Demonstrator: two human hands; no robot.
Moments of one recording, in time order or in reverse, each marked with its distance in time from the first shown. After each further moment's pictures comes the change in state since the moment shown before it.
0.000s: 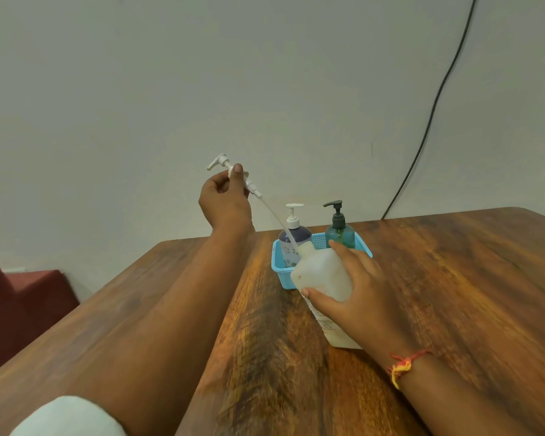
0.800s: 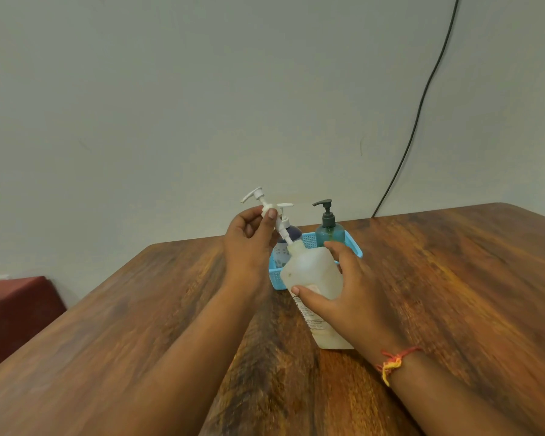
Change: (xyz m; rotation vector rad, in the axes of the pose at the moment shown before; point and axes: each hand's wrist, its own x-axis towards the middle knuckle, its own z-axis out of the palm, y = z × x) left_hand -0.070 -0.035 -0.023 0.099 -0.324 -0.110; right_hand 0.000 -0.002 -0.002 0.076 -0.051 0.097
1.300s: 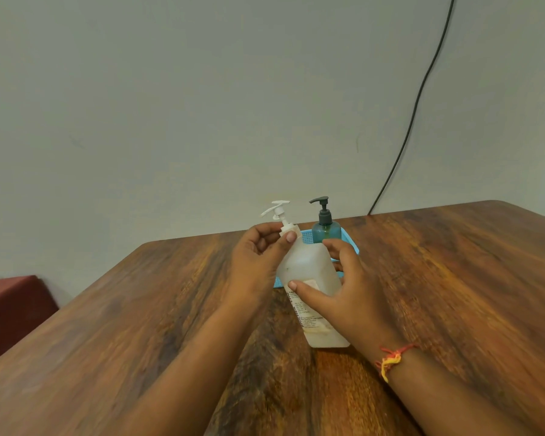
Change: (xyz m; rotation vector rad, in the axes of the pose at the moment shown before) left_hand -0.020 -0.018 -0.011 0.079 -0.206 -0.018; right_hand 0.001 0.002 0.002 0.116 0.017 0.007
